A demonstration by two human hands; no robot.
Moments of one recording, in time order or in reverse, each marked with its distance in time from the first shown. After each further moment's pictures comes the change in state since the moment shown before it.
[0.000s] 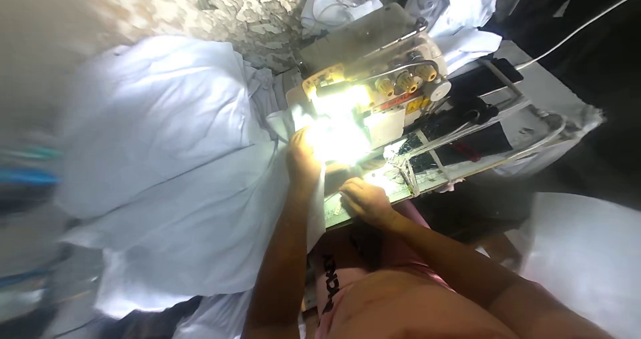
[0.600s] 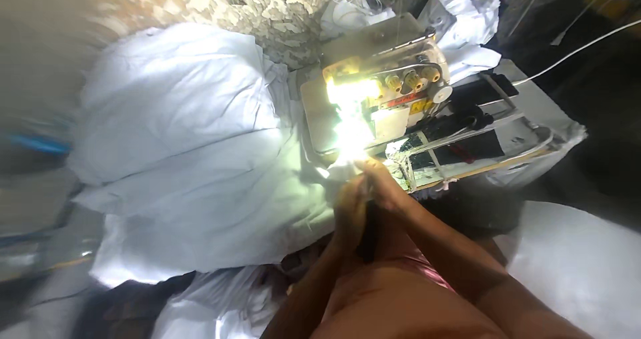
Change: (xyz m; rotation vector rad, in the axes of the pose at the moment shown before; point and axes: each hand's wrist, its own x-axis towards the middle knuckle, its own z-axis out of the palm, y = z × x) left_hand -0.138 0.079 0.006 -0.502 -0.025 -0.139; right_hand 0.042 -0.044 -0.057 1.103 -0.101 0.899
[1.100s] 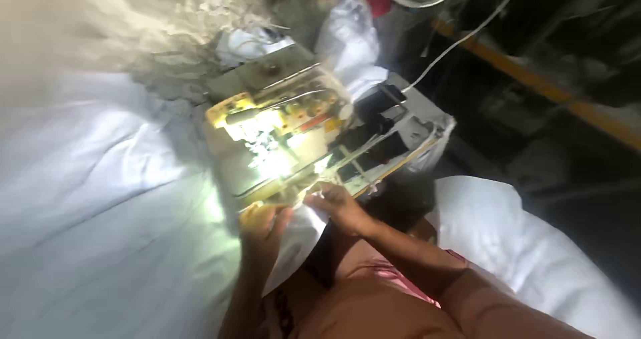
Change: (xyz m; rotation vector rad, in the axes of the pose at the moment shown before) left_hand 0.050 -0.007 -0.039 0.225 -0.232 0.212; right_hand -0.044 -0.012 -0.035 -0.157 0.067 -0.279
